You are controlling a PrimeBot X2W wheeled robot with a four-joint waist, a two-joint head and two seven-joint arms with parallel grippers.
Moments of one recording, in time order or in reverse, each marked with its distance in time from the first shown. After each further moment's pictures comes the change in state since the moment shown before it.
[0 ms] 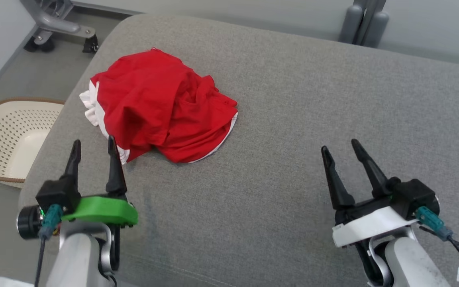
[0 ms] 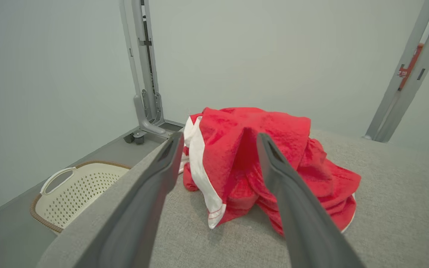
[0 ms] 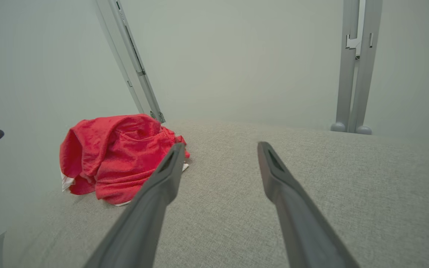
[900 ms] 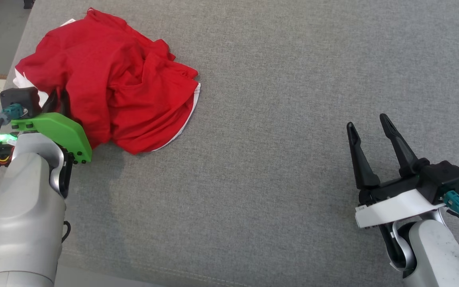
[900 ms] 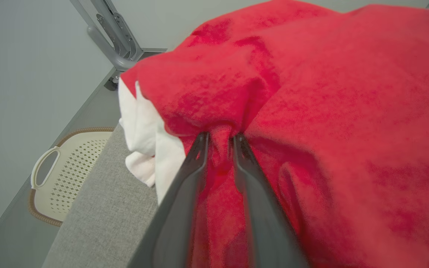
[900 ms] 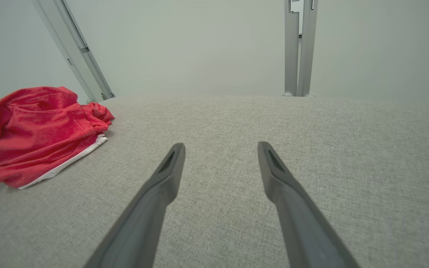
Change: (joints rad) left arm -0.553 0.156 -0.027 0.653 -0.005 -0.129 0.183; right arm -0.054 -0.091 -0.048 -0.053 -0.012 0.000 0.000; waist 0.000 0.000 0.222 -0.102
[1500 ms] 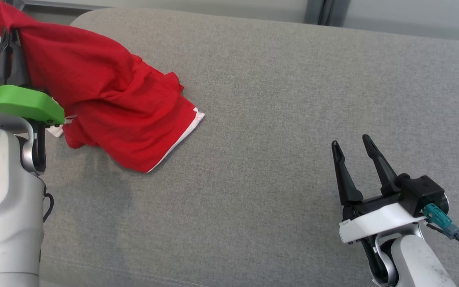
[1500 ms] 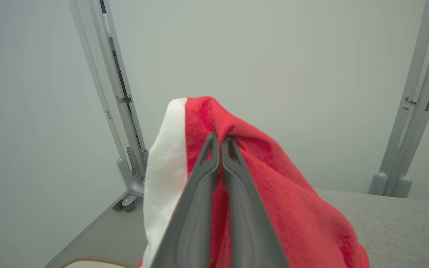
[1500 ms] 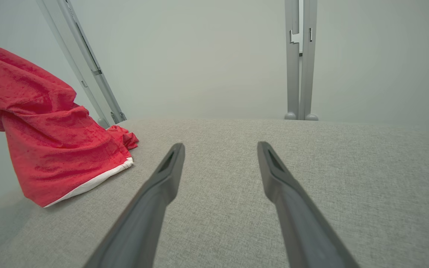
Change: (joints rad) left arm 0.003 0.040 0.059 -0.255 -0.036 0.011 -0.180; right arm 0.041 0.083 0.003 0.052 0.000 0.000 0.000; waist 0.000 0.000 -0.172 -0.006
